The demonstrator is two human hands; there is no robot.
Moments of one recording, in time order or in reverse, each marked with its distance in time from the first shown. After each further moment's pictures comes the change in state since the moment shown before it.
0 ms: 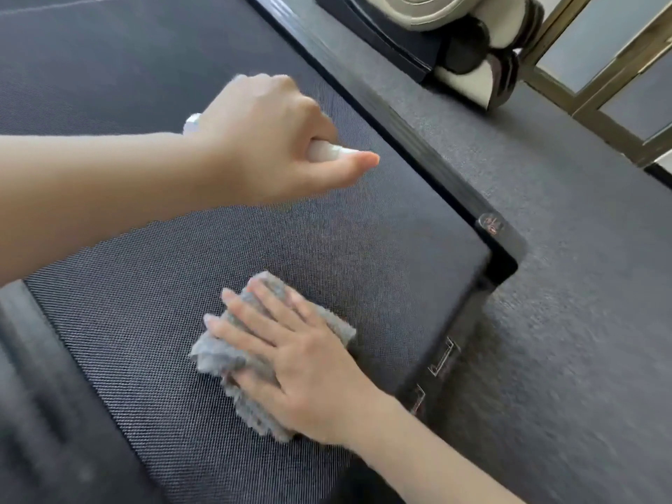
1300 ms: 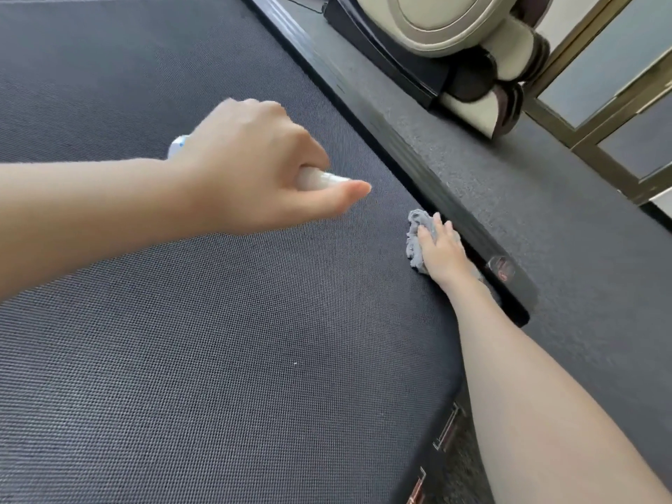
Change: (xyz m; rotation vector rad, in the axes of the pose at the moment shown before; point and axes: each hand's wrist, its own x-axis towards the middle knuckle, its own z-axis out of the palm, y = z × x) left_hand 0.016 -0.034 0.027 -0.011 0.038 -0.031; right_hand 0.044 0.275 -0.076 0.050 0.220 1.011
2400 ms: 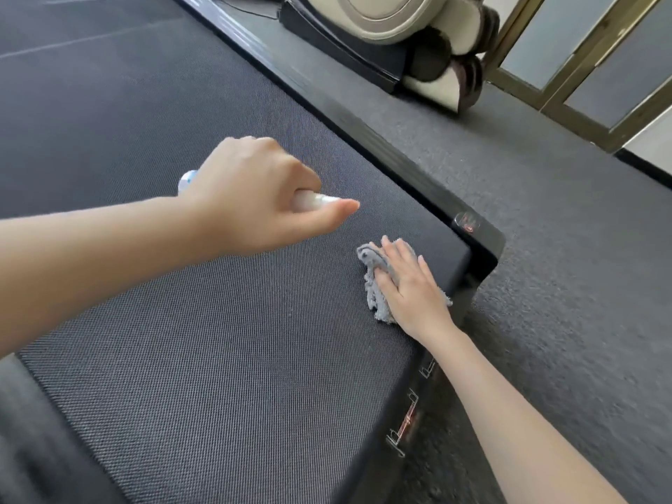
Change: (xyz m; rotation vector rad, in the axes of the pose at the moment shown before) left_hand -0.022 0.051 -0.010 -0.024 -0.060 0.110; right_hand -0.158 0.010 0.013 0.006 0.001 -0.316
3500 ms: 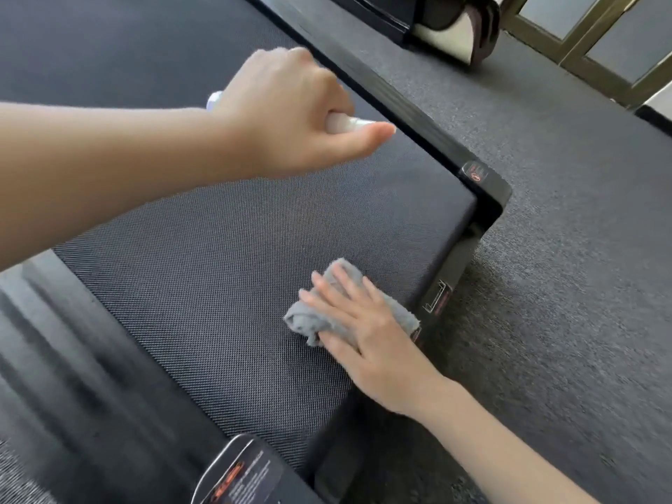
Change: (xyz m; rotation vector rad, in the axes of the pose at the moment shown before) left_hand 0.002 0.021 -0.016 -0.015 0.002 0.039; right_hand -0.133 -0.094 0.007 0.179 -0.256 -0.342
